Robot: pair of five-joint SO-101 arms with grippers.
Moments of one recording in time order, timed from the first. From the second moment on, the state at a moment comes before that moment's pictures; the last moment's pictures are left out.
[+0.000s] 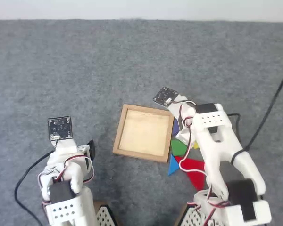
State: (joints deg) left arm -21.2 -103.4 97.0 71.0 -0.7; right arm -14.1 -10.6 41.1 61.1 40.7
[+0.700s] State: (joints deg) left arm -21.2 -103.4 97.0 71.0 -0.7; right arm -8.5 -8.8 49.2 55.6 47.7
